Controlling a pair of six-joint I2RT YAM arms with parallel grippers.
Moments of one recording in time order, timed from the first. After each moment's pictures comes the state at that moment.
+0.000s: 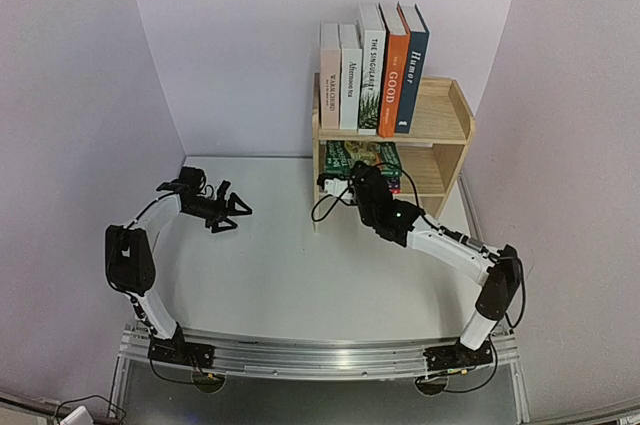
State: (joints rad) left arm -0.14 1.80 1.38 -0.76 0.89 -0.35; right arm 0.84 1.74 1.58 -0.16 0.73 -1.31
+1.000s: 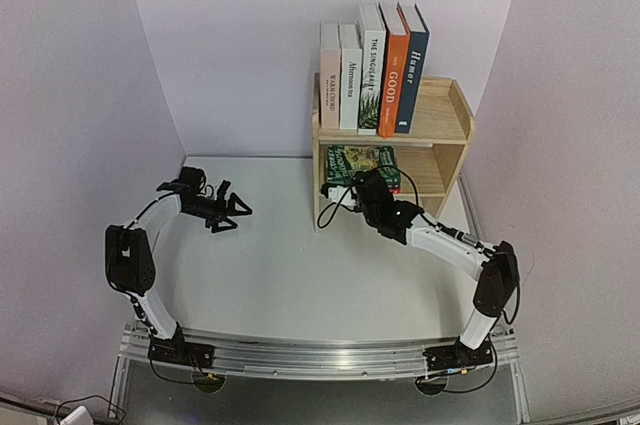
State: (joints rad) left arm -0.14 1.80 1.38 -0.76 0.89 -0.34; right arm 0.78 1.77 1.52 -0.20 0.61 -1.27
